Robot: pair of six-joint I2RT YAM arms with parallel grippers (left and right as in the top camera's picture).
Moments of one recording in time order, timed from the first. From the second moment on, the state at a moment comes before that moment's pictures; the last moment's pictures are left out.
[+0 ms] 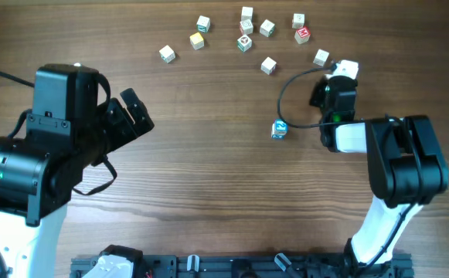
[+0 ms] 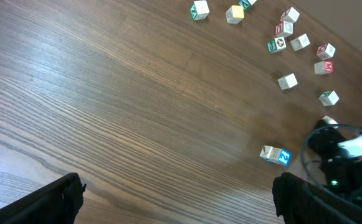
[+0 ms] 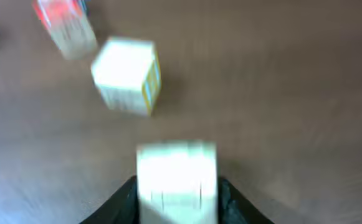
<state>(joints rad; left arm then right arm) -0.23 1.21 1.72 -1.48 -0.09 -0.68 0.08 2.05 0.79 0.69 0.24 0.18</state>
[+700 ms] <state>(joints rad) -0.23 1.21 1.72 -1.48 -0.09 -0.68 0.05 1.68 0.78 0.34 0.17 0.28</state>
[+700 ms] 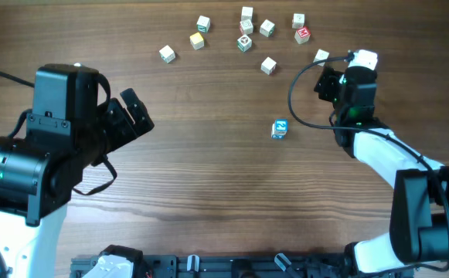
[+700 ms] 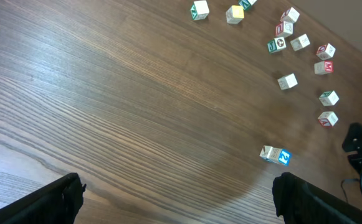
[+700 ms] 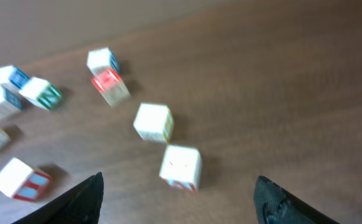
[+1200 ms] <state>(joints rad) -0.23 1.21 1.72 -1.48 -0.09 -0.68 0.01 2.03 1.31 -0.21 0.03 0.32</state>
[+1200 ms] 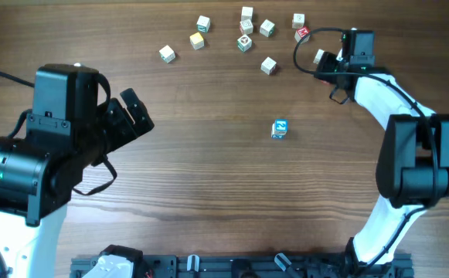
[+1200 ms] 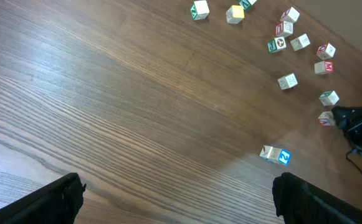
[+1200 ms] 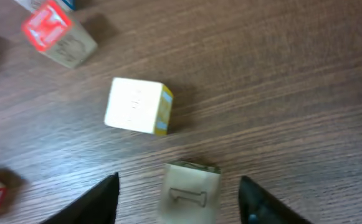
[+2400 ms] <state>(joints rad) -0.23 1.21 1.72 -1.48 -0.09 -0.68 -0.01 2.07 1.33 -1.21 -0.24 0.18</state>
